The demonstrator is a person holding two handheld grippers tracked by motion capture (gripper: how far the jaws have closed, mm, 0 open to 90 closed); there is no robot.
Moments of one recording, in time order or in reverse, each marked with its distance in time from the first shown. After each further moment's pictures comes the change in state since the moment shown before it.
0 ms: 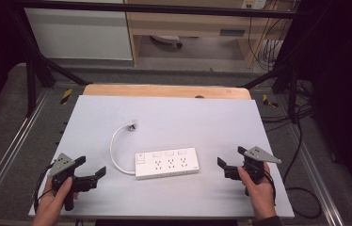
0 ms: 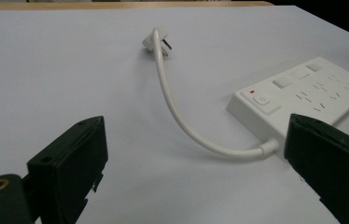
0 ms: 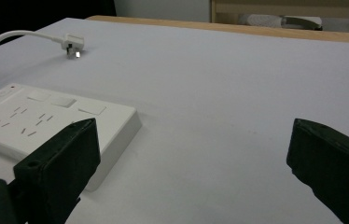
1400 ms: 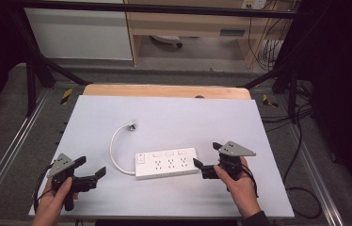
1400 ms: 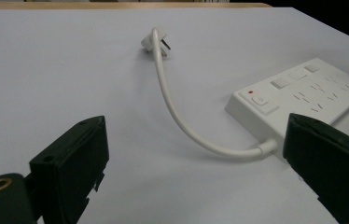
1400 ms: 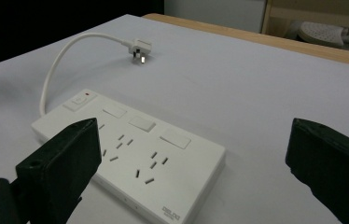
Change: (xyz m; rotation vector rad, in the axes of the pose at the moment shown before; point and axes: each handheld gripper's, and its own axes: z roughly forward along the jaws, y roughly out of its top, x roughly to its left) left arm 0.001 -0.001 0.000 -0.005 -0.011 -0.009; right arm 0.060 0.033 0.031 0.027 0.162 -0.109
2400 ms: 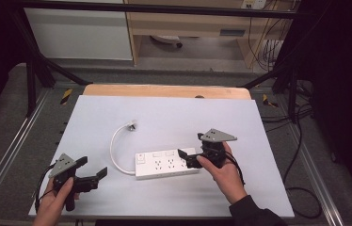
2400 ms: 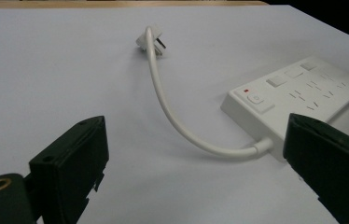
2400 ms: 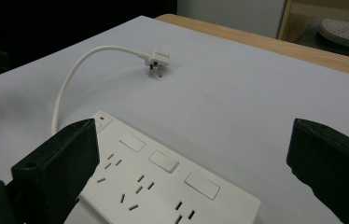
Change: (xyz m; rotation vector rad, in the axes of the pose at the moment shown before) left arm -0.003 0.000 0.002 0.009 -0.005 0.009; right arm 0.016 0.034 0.038 0.035 0.043 -0.005
